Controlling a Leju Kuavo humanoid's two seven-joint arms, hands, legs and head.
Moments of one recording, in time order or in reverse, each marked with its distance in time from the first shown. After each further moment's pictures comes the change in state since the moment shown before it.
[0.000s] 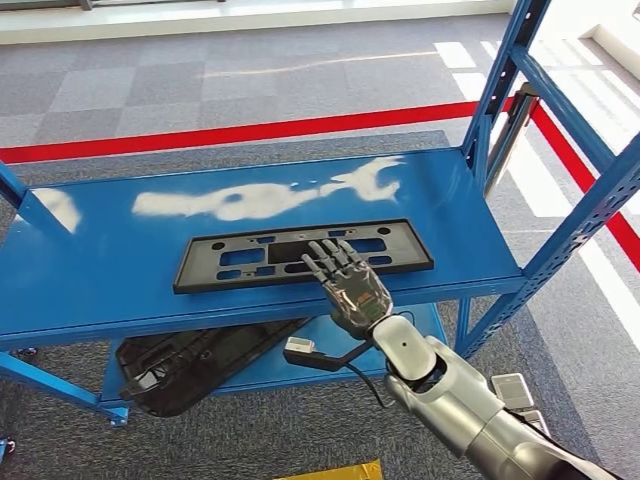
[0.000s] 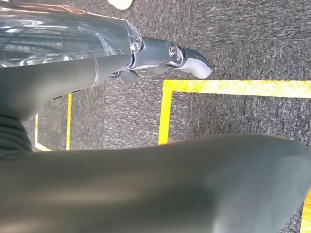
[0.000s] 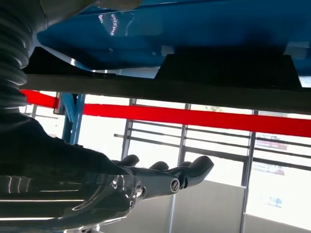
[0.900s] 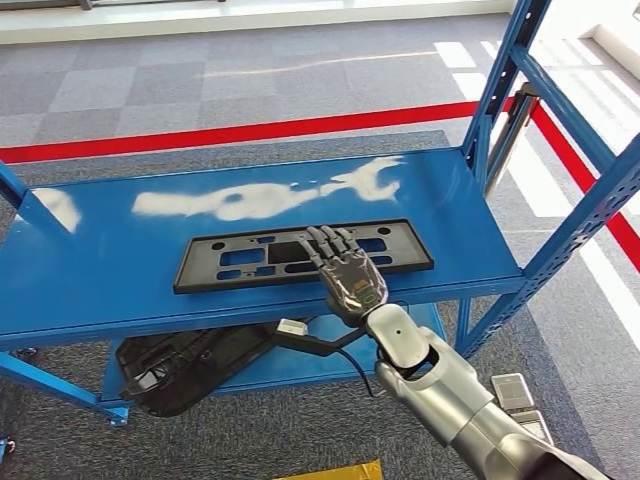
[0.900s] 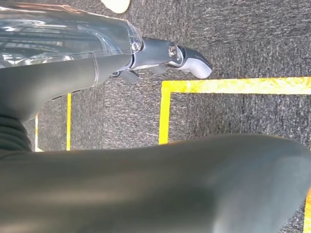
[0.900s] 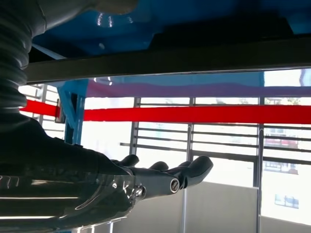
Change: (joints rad) left arm 0.001 0.000 -0.015 0.000 -0.013 -0.009 -0.002; right arm -0.023 0.065 -0.057 0.040 -0.024 -0.002 -0.010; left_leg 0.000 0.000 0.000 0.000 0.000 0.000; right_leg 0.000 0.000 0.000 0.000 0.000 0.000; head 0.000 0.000
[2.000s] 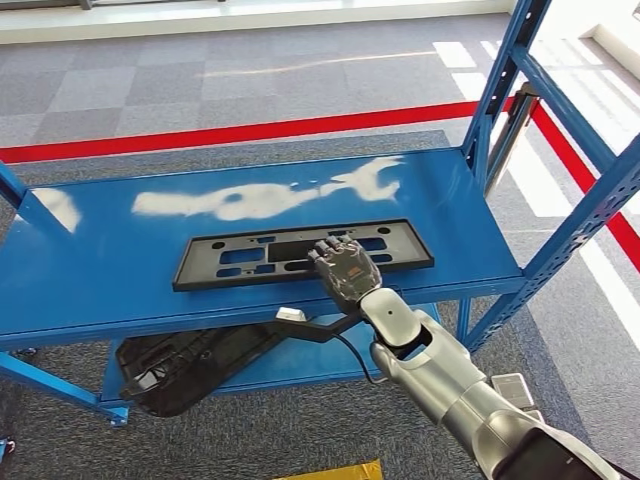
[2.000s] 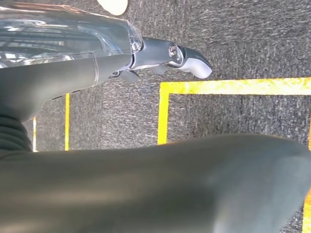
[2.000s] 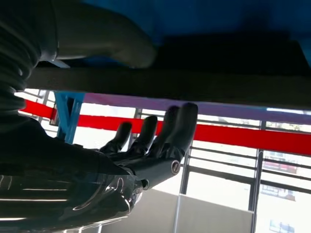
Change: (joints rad) left arm 0.002 0.002 -0.001 0.000 -0.005 -0.002 -0.013; right arm -0.094 0.035 0.010 0.133 -0.028 0.081 -0.027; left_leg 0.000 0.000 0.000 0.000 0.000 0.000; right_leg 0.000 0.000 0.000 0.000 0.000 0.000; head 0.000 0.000
